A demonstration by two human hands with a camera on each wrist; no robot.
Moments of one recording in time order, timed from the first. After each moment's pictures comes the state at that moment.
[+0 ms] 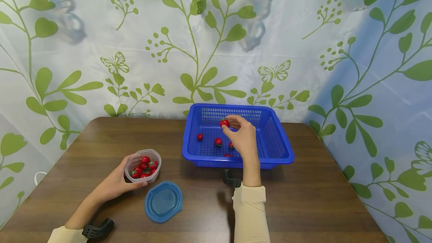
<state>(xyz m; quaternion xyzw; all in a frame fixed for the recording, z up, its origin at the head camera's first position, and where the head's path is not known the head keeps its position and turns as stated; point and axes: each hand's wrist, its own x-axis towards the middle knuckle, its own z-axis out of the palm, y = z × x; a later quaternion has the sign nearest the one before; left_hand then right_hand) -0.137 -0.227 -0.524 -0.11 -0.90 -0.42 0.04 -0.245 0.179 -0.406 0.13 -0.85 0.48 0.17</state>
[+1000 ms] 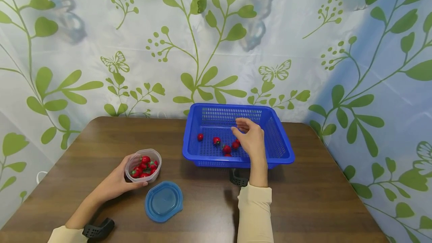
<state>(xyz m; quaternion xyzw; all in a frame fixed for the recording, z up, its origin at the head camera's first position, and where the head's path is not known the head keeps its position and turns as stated) -0.139 -0.227 -0.527 -0.11 -0.90 -0.42 0.05 -0.250 0.204 -0.417 0.09 -0.87 0.46 0.16</state>
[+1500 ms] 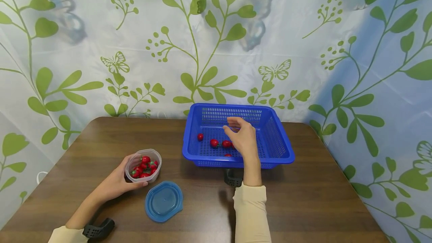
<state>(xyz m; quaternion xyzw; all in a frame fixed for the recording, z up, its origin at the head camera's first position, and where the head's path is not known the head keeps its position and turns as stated) -0.138 -0.227 -0.526 -0.11 -0.90 -0.42 0.04 -0.247 0.181 -0.410 0.12 -0.85 0.49 0.14</state>
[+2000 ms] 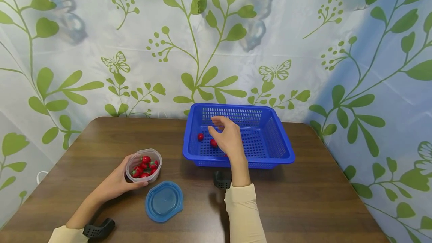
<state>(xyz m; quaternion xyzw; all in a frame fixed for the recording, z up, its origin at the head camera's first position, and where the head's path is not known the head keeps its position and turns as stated) -0.137 -0.227 -0.527 -0.11 -0.90 -0.42 0.04 -0.242 0.141 -0.407 0.17 -0.85 0.47 0.14</state>
